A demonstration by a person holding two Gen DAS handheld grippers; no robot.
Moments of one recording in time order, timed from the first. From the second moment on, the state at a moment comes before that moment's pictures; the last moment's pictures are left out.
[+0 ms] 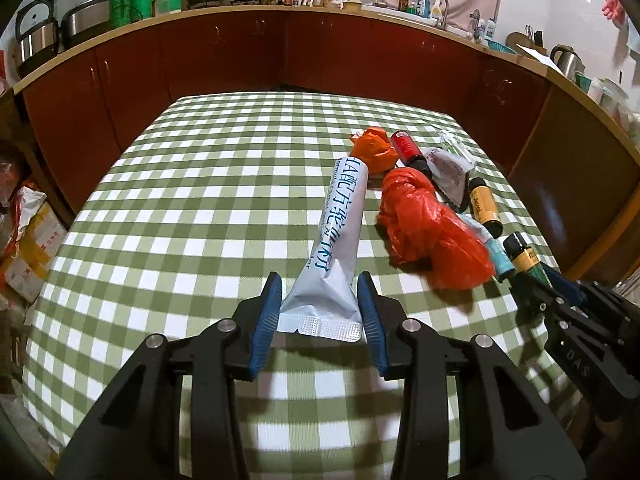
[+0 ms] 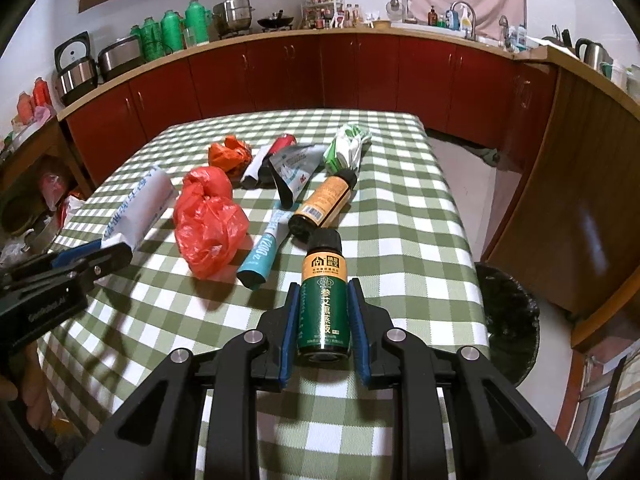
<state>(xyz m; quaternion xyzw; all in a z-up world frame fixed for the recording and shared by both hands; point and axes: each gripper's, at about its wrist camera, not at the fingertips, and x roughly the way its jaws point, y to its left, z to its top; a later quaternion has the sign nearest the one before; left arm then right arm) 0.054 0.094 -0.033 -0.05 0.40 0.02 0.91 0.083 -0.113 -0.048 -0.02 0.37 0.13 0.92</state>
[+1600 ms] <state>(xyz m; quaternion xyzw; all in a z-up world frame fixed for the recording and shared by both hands) 0.103 -0.160 -0.019 0.03 0.38 -0.13 0.92 0.089 -0.311 -0.036 0.03 0.32 -0.03 0.95</state>
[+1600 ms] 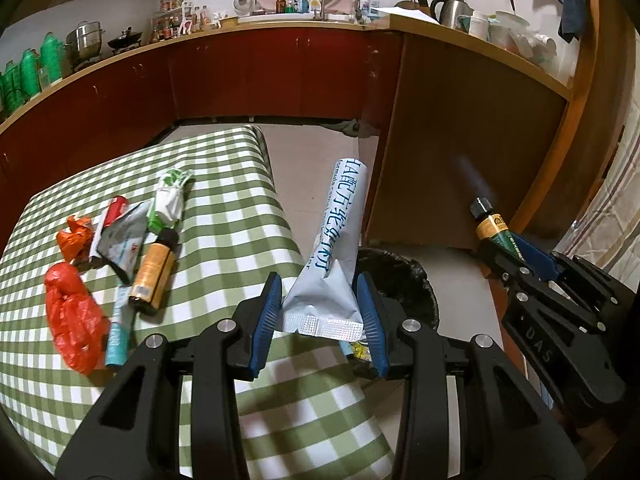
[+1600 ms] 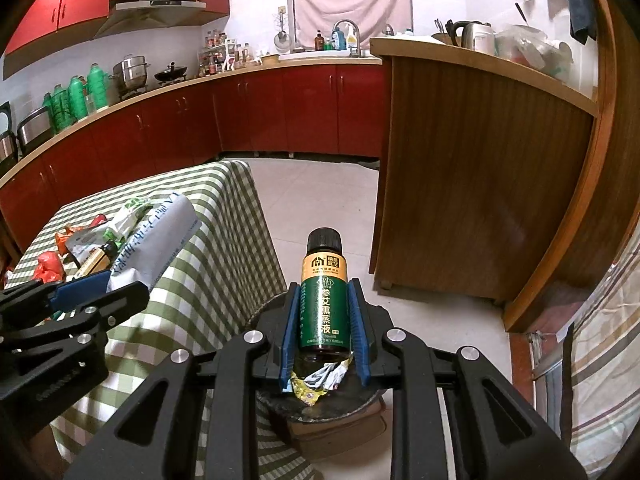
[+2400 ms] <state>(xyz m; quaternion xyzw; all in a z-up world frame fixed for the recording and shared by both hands) 0.135 -0.161 -0.031 0.01 0.40 -0.12 0.91 0.113 -0.326 -0.050 0.05 0.33 -0.04 0.94</state>
